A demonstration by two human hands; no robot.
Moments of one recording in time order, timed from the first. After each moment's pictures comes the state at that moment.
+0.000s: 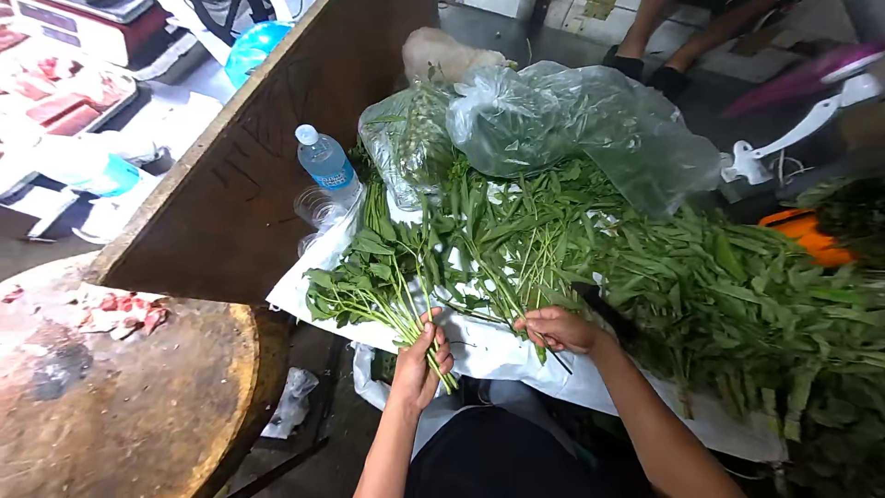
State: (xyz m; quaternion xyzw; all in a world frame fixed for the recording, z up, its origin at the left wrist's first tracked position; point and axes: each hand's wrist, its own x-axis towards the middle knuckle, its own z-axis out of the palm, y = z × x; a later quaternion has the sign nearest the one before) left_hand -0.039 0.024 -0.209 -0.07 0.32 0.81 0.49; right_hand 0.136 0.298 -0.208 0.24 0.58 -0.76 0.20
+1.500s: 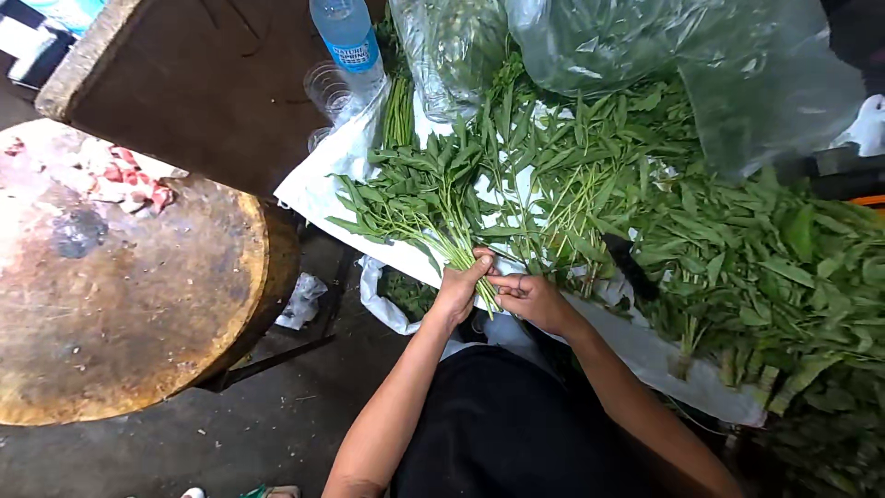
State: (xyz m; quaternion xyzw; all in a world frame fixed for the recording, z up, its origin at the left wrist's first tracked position) left_hand -0.004 0.063 -0.250 -0.05 0.44 0.77 0.46; right_hand 0.108 0.194 -0.193 0.22 0.76 -0.59 0.14
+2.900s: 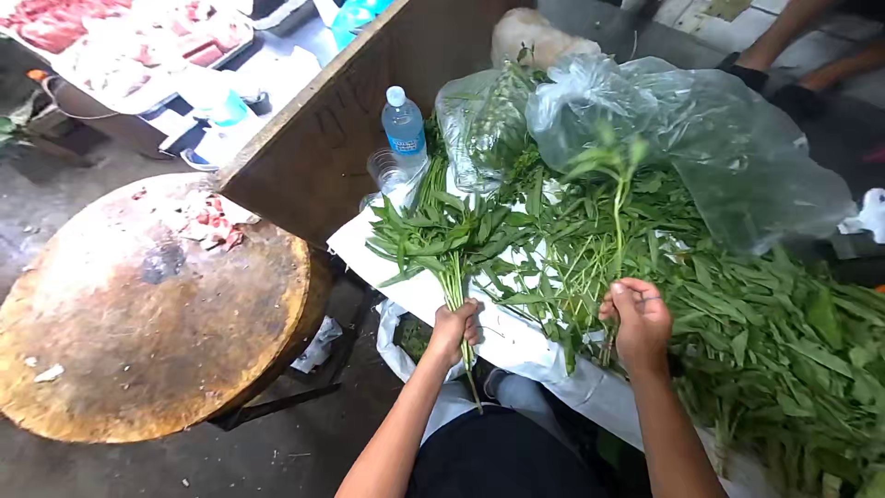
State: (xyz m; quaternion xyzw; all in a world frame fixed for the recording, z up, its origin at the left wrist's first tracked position) left_hand -0.044 0.041 -0.225 -0.16 0.50 0.71 0.47; right_hand 0.108 0.265 -0.160 0.35 0.67 -0.57 -0.33
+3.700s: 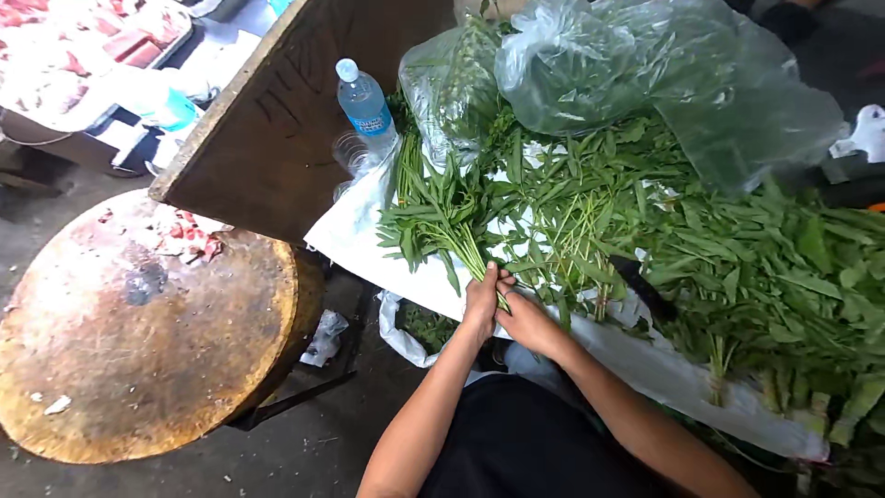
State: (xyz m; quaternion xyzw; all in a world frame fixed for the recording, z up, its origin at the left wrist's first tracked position) left_hand -0.008 0.104 -0.227 -0.14 0.54 0.71 0.44; right_hand 0.072 0.174 -0.179 0.27 0.80 -0.50 0.19
